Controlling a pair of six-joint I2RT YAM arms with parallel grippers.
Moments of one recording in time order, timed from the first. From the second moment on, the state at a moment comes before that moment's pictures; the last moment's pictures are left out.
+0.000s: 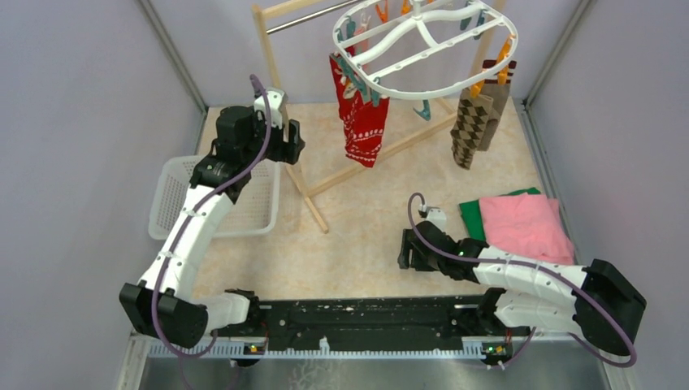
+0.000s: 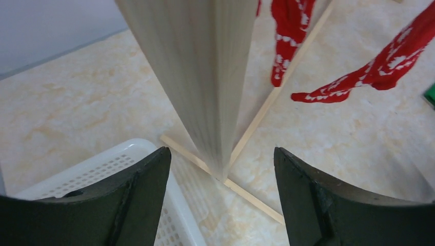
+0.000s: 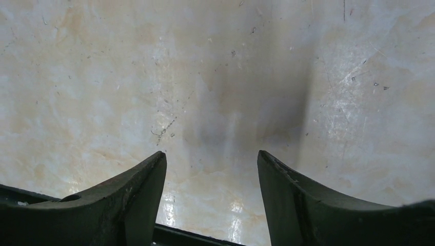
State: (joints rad) left arm -0.27 1.21 1.29 -0.46 0.21 0.05; right arm 0.94 1.07 0.47 -0.38 0.28 0.88
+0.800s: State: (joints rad) left arm -0.27 1.23 1.29 -0.42 0.04 0.08; right arm 0.94 1.02 0.47 -0.37 0.30 0.90
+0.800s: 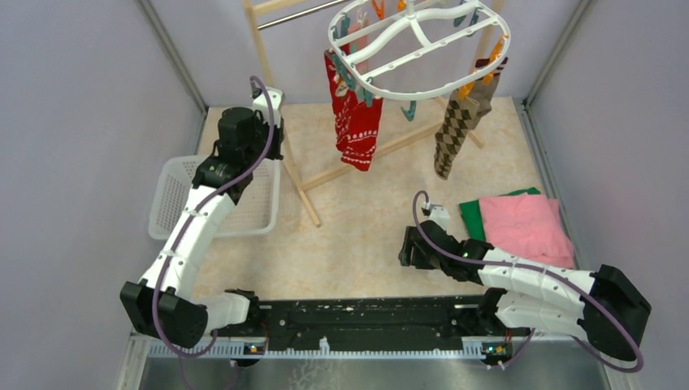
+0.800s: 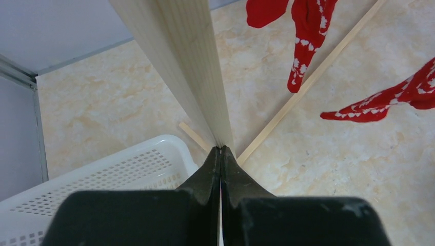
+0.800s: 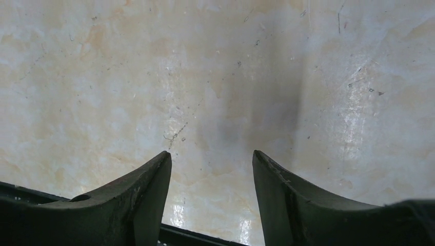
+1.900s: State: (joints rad) left arm -0.28 1.30 1.26 -0.29 -0.01 0.02; right arm 0.94 1.00 0.47 -0.37 0.33 0.90
